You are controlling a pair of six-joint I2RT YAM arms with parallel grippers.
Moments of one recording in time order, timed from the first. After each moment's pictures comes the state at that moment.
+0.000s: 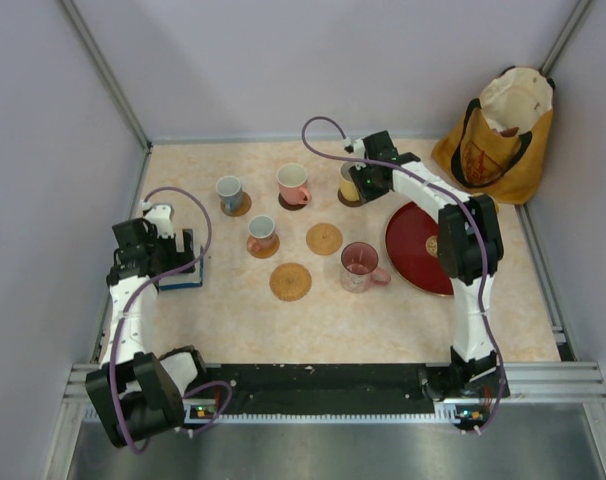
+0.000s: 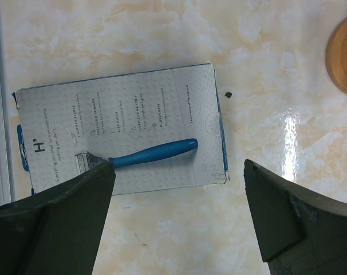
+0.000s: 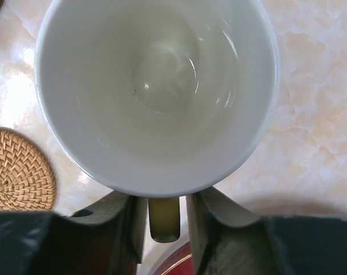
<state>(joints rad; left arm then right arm) 0.34 1.04 0.70 -0.44 0.24 0.24 0.38 2.13 1.74 -0.56 -0.05 -0.14</state>
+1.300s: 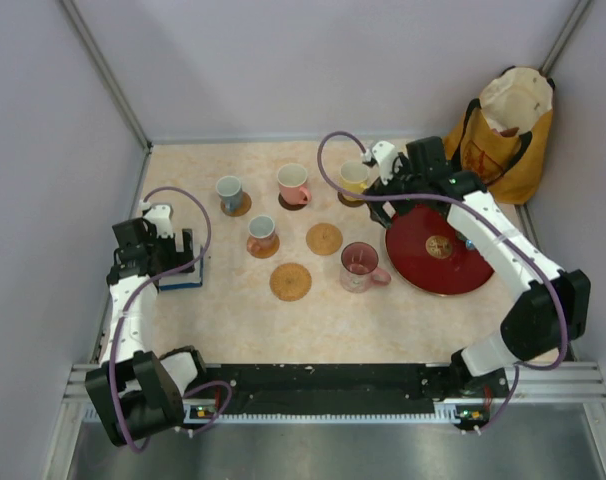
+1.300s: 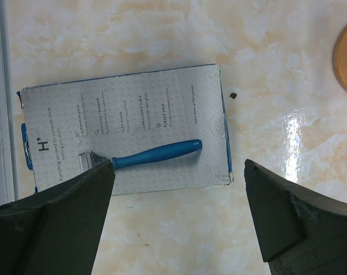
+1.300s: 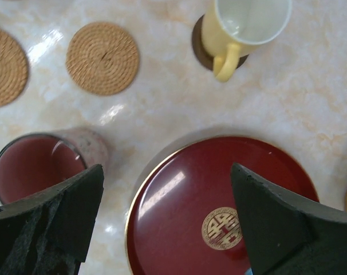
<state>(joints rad) 0.34 1.05 0.70 -0.43 0.22 0.24 0.38 1.53 1.42 -0.66 -0.23 -0.42</state>
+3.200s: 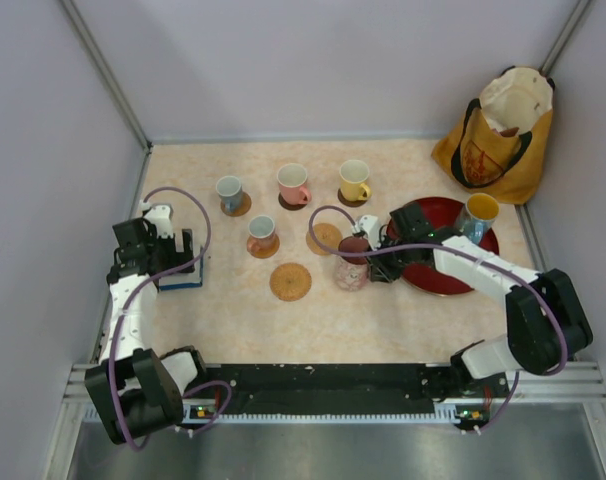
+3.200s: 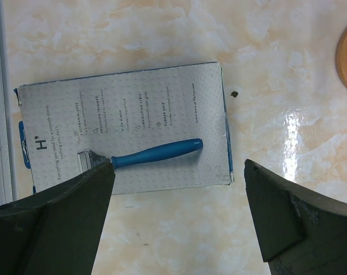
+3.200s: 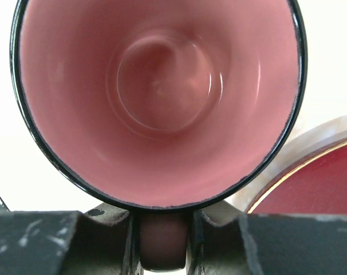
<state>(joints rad) 0.34 1.06 0.70 -0.43 0.22 0.24 0.47 1.42 0.85 -0.47 -0.44 -0.43</state>
